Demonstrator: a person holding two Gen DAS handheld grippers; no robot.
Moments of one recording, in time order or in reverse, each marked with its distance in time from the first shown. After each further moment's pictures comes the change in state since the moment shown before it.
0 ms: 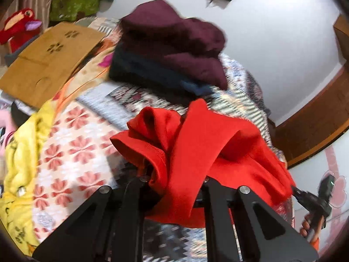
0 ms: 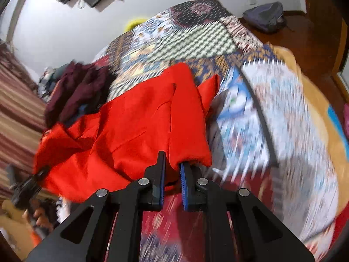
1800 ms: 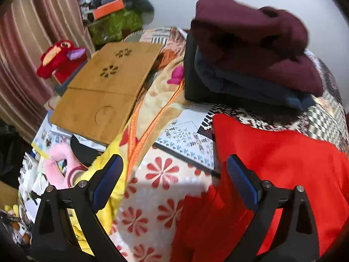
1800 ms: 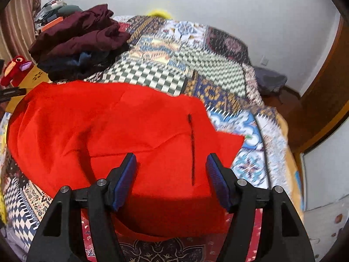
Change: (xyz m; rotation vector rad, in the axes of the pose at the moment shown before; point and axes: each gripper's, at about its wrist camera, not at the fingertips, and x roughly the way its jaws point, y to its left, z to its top) left arm 0.041 0.042 0.053 0.138 -0.044 0.514; right arm 0.033 0.106 -0.007 -0.510 -0.088 -0.413
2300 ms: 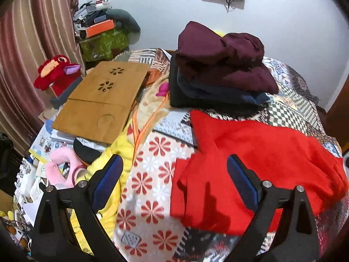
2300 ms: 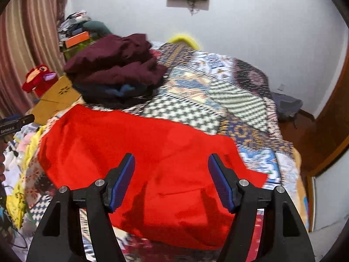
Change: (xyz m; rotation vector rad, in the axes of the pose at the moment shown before) left arm -0.094 0.016 -0.046 0.026 -0.110 -0.125; right arm -0.032 0.066 0.031 -0.050 -0.095 0.168
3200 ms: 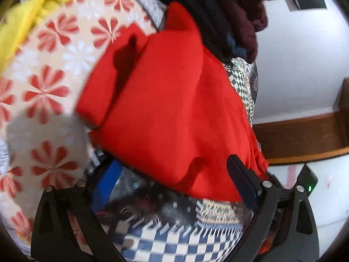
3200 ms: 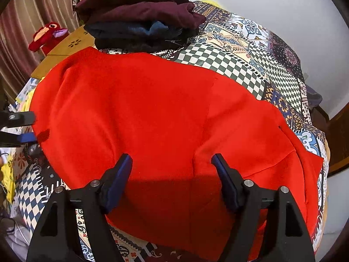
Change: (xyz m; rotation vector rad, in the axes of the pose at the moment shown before) left arm 0.094 -0.004 -0.097 -0.527 0.427 -0.621; right arm 0.071 0.041 -0.038 -0.106 0.213 0.046
